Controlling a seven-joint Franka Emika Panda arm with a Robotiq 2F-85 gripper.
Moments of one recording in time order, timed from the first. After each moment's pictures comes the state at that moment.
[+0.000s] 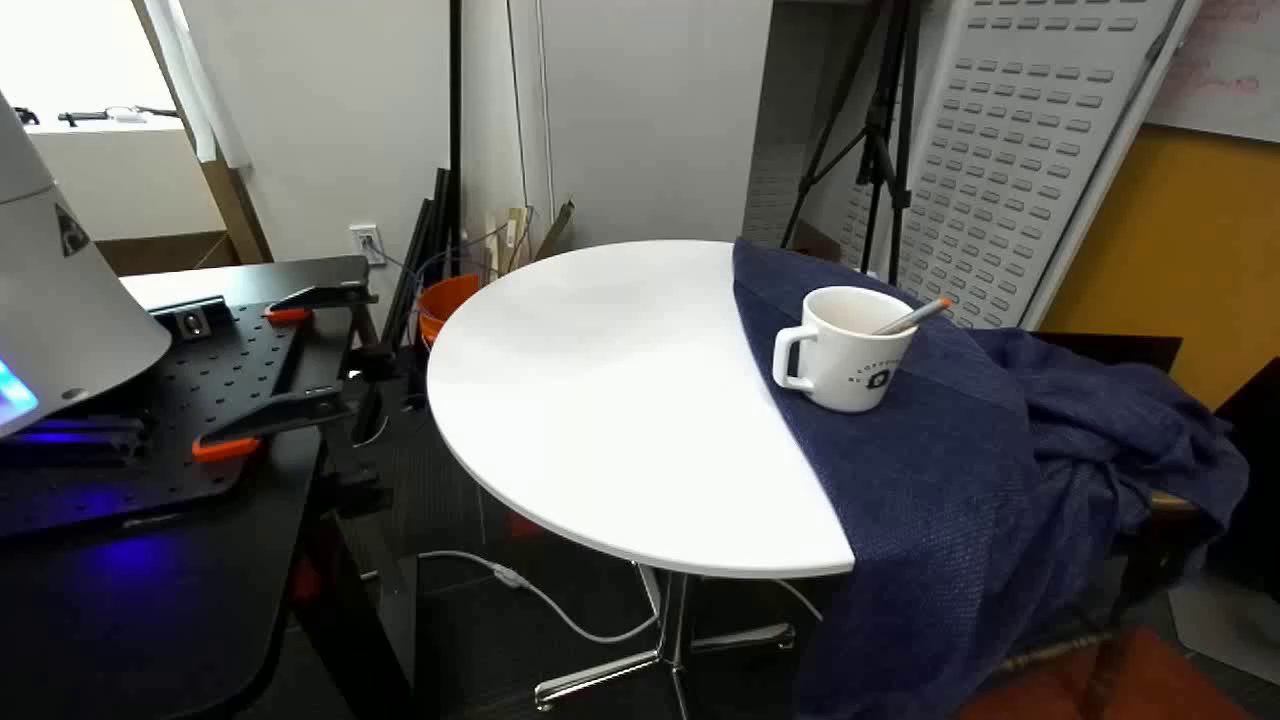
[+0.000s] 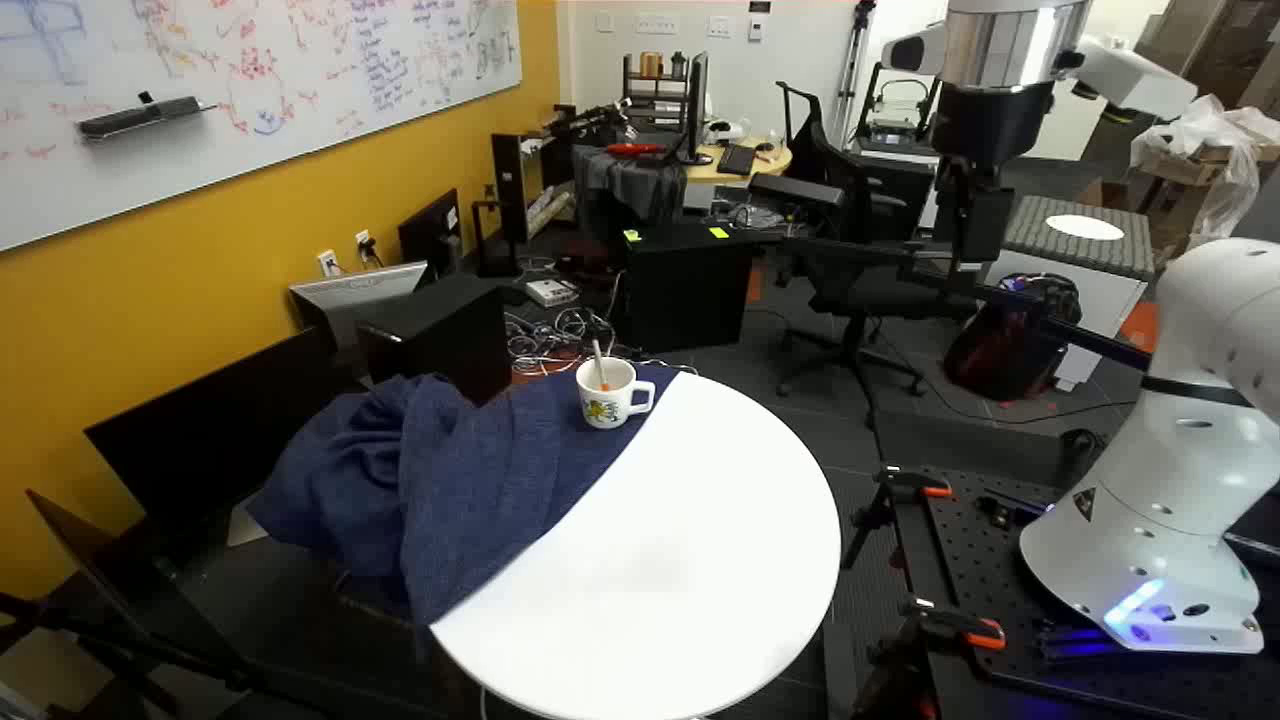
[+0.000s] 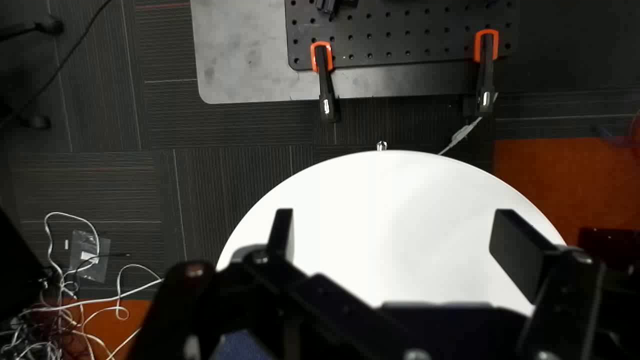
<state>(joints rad) -0.04 -0.79 -0.01 -2.56 -0.13 1.61 0.03</state>
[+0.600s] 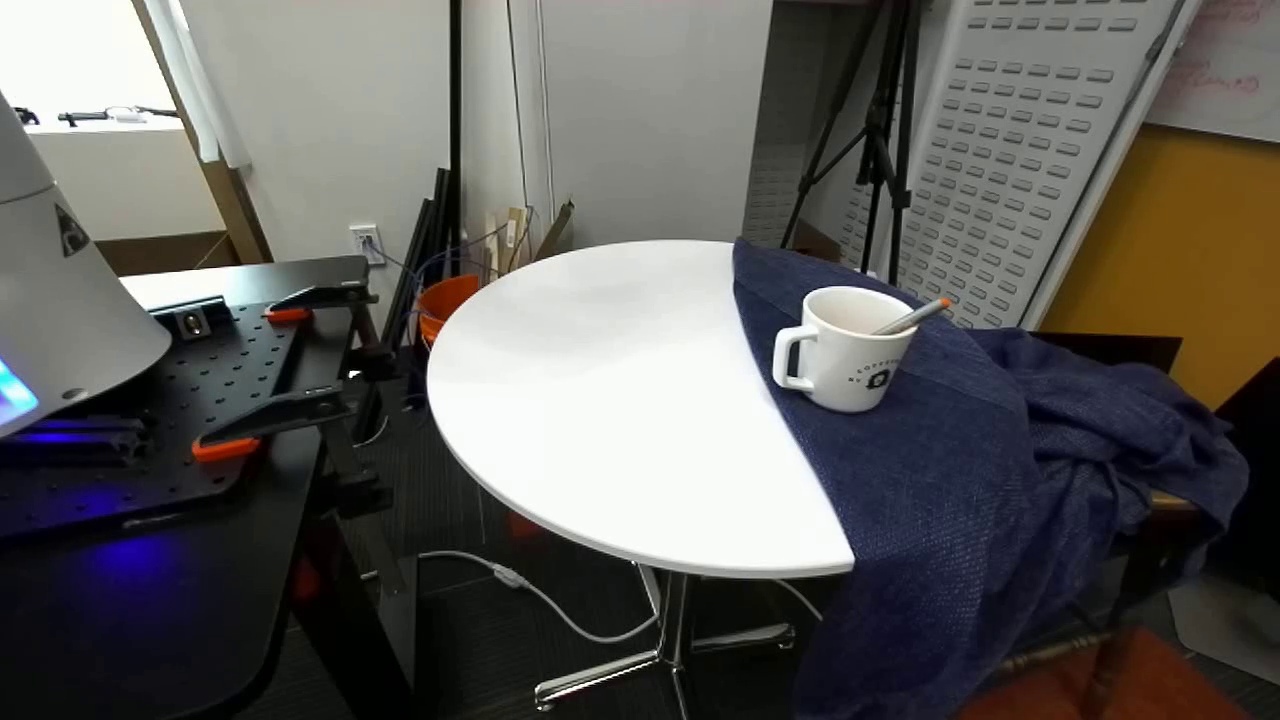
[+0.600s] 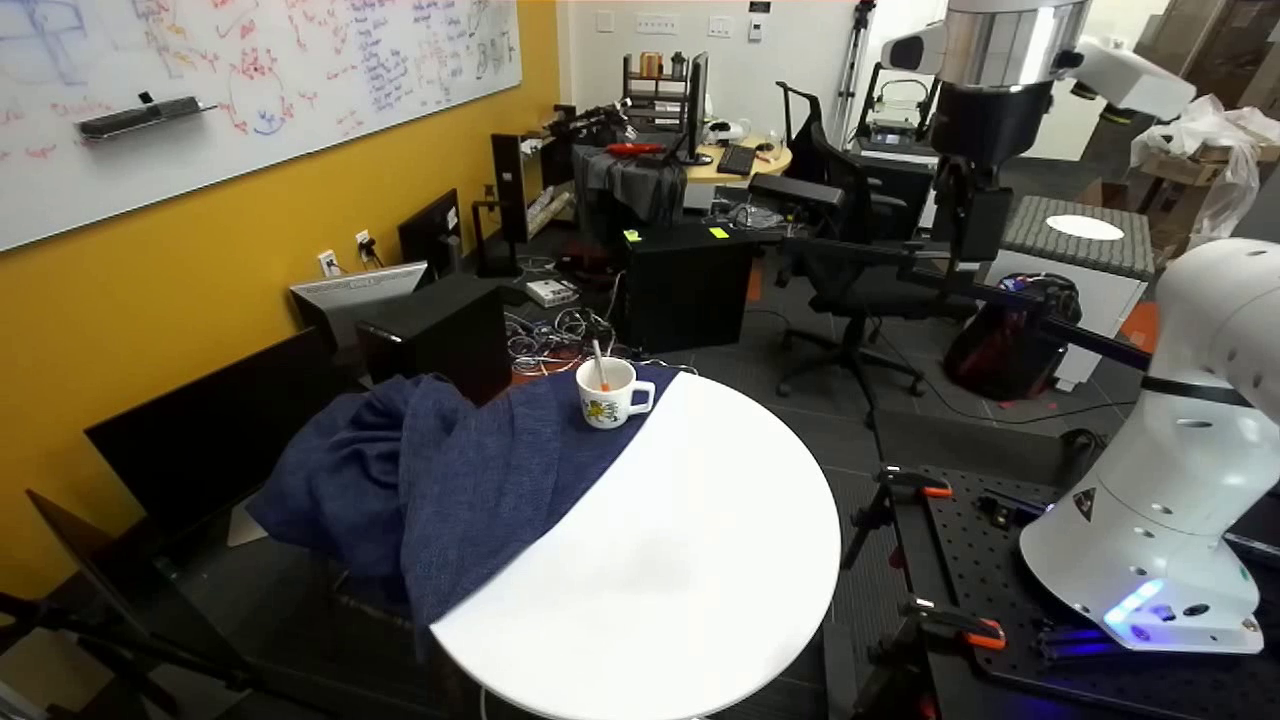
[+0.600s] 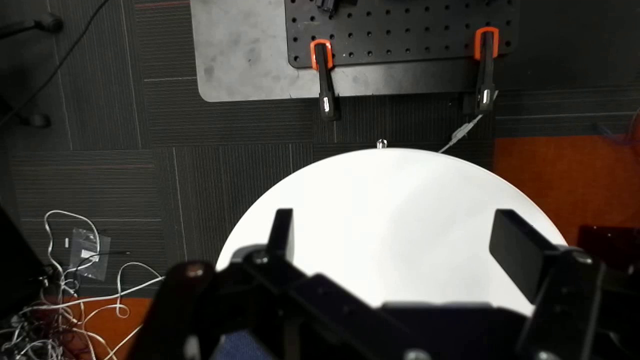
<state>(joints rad) -0.04 -0.79 -0.01 -2.56 -0.13 1.62 0.03</state>
